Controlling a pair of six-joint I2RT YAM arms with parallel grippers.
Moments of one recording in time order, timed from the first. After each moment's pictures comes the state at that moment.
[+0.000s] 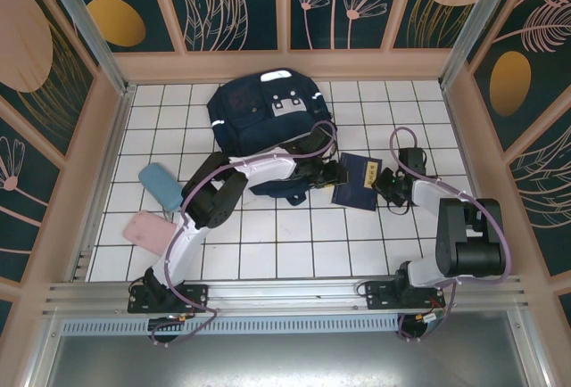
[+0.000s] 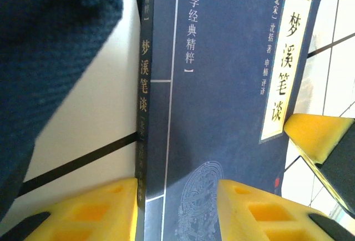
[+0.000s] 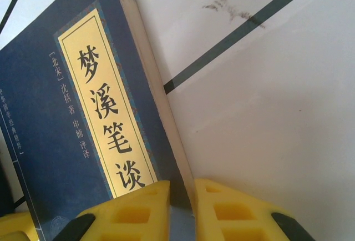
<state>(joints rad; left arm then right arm) -0.84 2.31 1.70 -0.32 0.41 -0.90 0.01 1.46 0.61 -0.21 -0.24 0.67</state>
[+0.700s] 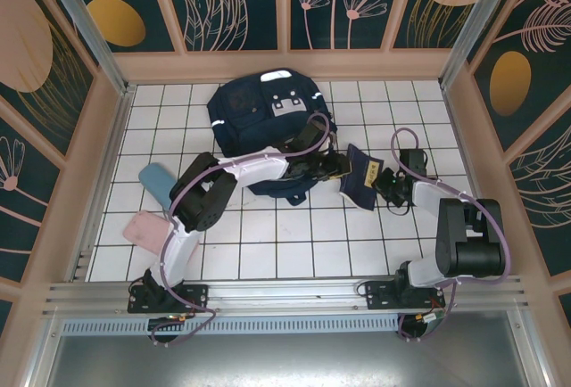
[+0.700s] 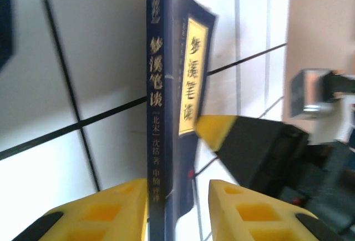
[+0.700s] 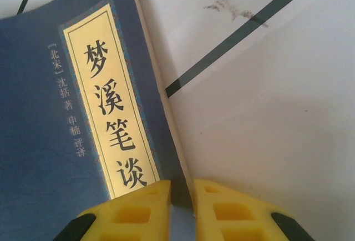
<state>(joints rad) -0.83 2.20 1.61 -0.12 0.48 -1.02 0.00 1.45 0.59 -0.17 -0.29 0.71</state>
